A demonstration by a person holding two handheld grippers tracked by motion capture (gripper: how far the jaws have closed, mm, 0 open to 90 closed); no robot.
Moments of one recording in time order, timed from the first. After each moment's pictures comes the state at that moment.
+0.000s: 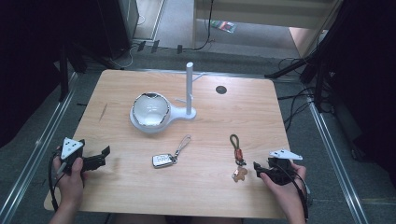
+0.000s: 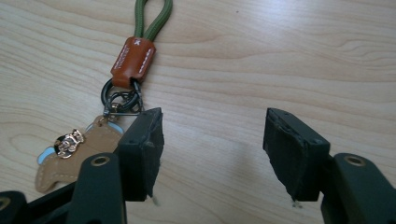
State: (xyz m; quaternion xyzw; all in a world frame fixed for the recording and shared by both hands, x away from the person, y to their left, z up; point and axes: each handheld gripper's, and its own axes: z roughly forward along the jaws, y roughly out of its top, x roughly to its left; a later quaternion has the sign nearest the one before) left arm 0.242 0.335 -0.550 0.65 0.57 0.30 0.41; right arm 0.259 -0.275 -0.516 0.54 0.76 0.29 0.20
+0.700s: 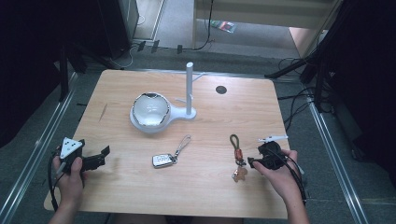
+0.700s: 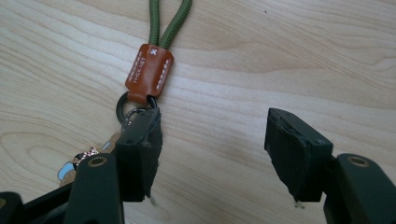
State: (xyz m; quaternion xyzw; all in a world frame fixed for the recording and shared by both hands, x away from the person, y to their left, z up) left arm 0.243 0.336 -0.550 0.65 0.57 0.30 0.41; right arm 0.297 -0.249 -0.495 0.54 0.80 0.21 0.15
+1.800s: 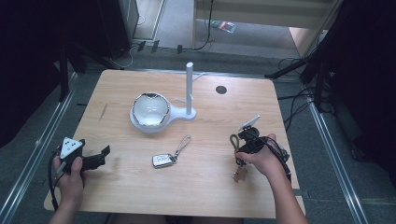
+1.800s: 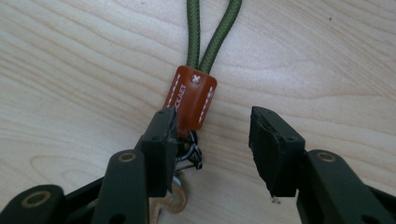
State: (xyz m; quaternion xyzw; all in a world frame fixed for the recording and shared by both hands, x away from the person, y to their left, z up) left arm 0.244 0.336 -0.550 0.65 0.57 0.30 0.42; right arm 0.347 -0.195 -0.487 0.53 0.84 0.07 0.08
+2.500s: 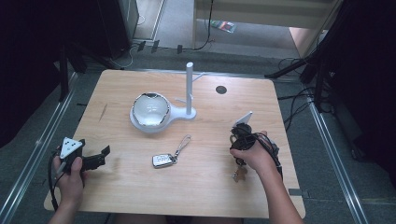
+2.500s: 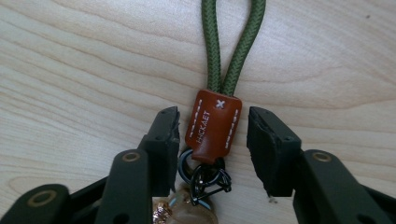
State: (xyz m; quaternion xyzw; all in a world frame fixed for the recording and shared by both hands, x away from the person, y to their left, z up) left arm 0.244 0.336 -0.550 0.65 0.56 0.30 0.42; right arm 0.364 -0.174 -0.497 0.58 0.81 0.04 0.05
